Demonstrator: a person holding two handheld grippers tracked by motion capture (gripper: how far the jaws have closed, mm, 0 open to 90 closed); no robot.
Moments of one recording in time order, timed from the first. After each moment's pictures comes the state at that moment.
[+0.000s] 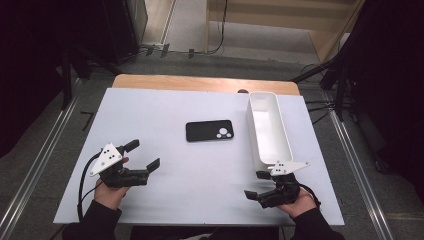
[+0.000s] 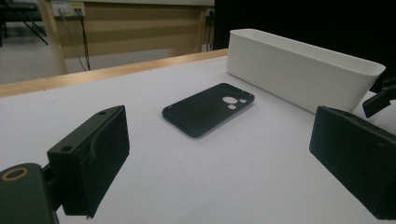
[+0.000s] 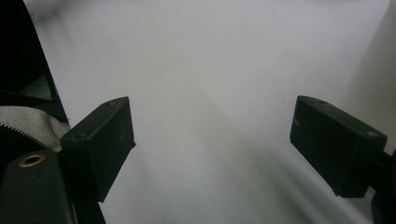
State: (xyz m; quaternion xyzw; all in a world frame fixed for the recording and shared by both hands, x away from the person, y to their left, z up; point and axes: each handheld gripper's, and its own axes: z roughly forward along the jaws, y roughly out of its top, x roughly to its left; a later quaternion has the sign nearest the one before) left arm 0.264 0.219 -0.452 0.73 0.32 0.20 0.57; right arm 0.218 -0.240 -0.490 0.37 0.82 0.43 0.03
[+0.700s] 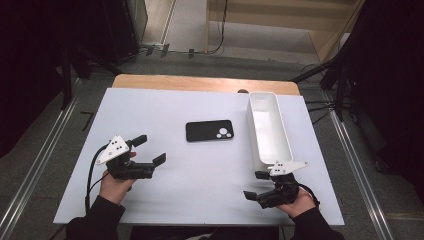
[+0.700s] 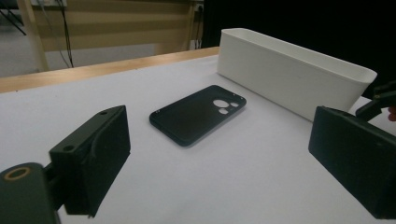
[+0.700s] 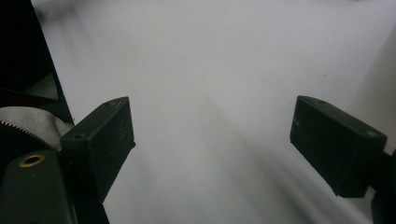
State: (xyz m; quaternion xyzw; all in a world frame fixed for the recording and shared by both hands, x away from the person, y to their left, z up) left arm 0.286 0.206 -0.449 0.73 0.32 0.17 0.57; right arm 0.218 -0.238 -0.490 0.37 0.82 0.43 0.02
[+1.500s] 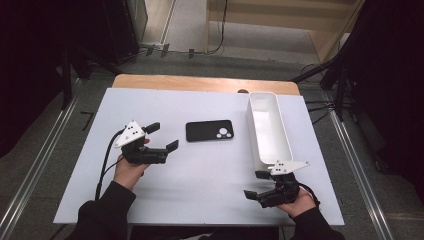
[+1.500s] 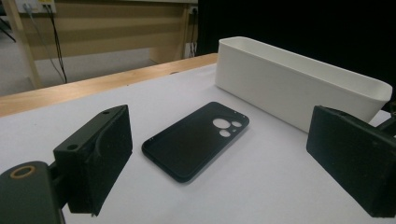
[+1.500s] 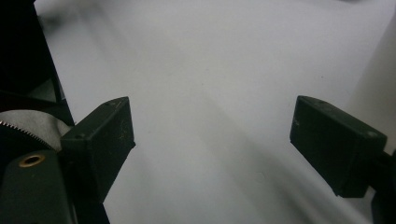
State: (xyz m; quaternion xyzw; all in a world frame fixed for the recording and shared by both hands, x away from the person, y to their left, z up) left arm 0.320 0.173 -0.442 0.74 0.30 0.17 0.57; right arm 0.219 -0.240 -0.490 0.37 0.82 0.44 0.02
